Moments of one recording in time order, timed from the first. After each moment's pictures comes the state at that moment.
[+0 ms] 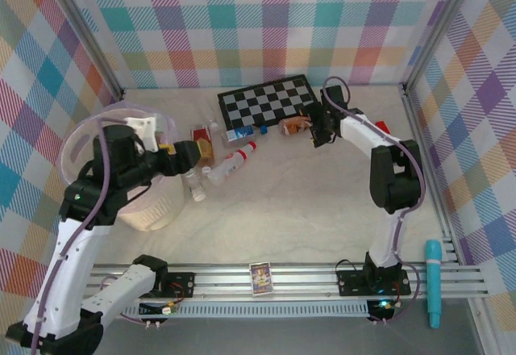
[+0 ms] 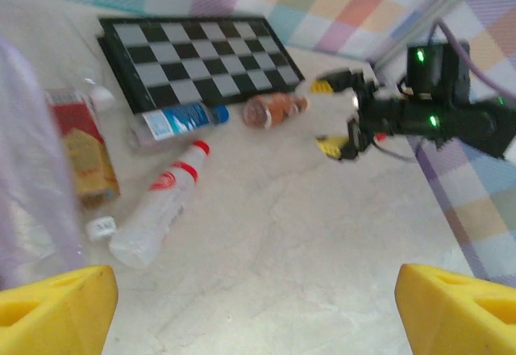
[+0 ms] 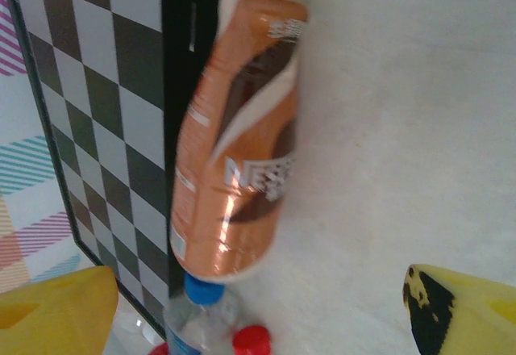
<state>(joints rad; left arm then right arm) -0.34 0.87 1.26 -0.89 0.21 -0.42 0.26 1.99 1.50 -0.39 -0.19 1.37</state>
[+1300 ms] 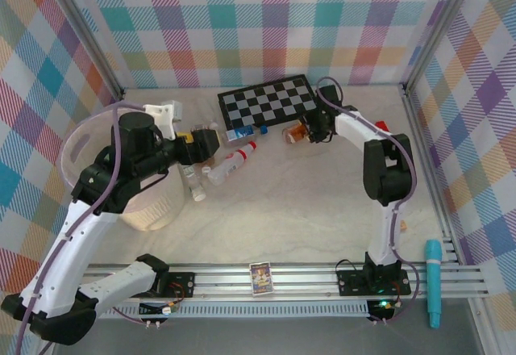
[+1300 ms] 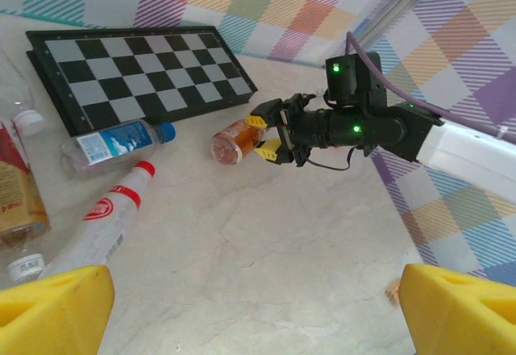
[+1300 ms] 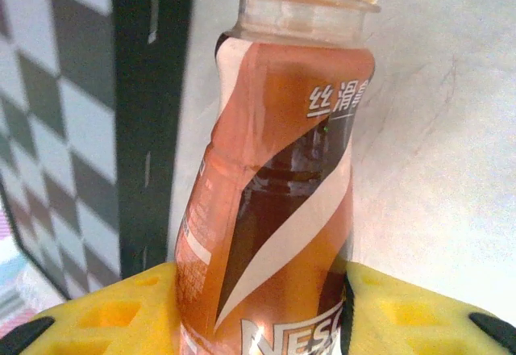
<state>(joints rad) -0.48 0.99 1.37 -0.81 0.16 -0.50 0.27 2.05 1.56 -0.46 -0.21 1.24</state>
